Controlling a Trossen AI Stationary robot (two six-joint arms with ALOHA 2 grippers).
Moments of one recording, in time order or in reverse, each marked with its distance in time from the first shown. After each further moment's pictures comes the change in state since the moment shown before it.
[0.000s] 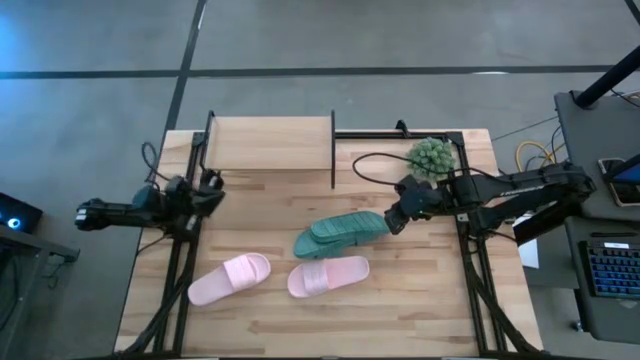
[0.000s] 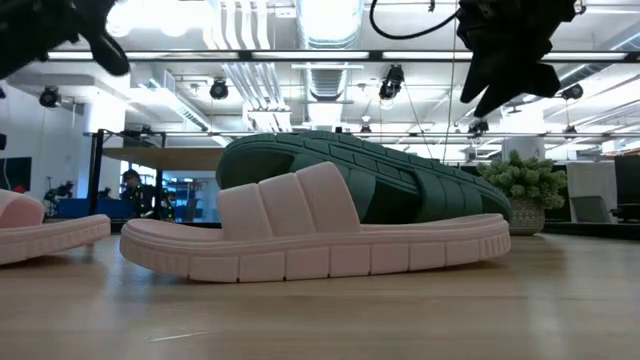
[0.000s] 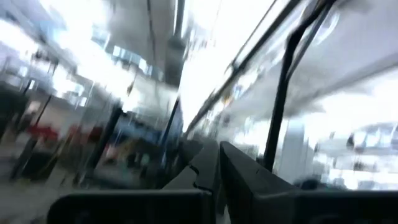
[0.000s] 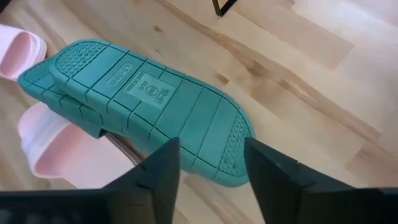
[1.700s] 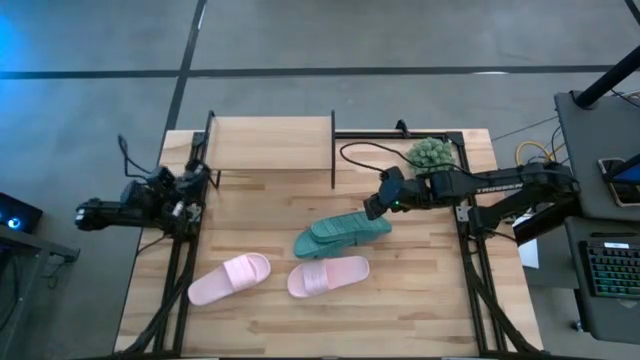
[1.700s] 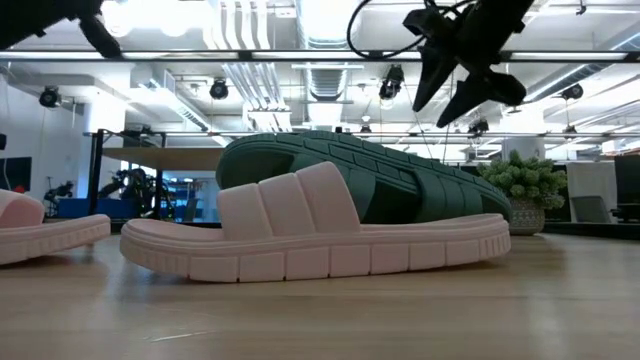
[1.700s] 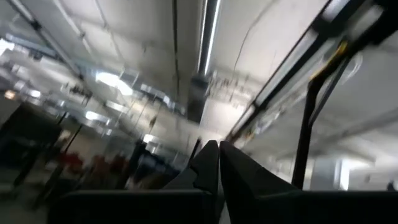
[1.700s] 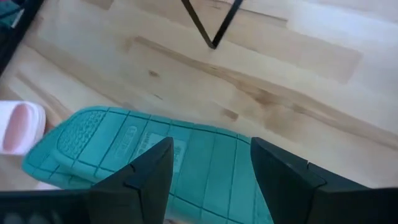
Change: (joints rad) left arm 0.000 0.017 0.133 -0.112 -0.153 0.027; right arm -0.093 0.180 0.109 0.079 0.022 0.131
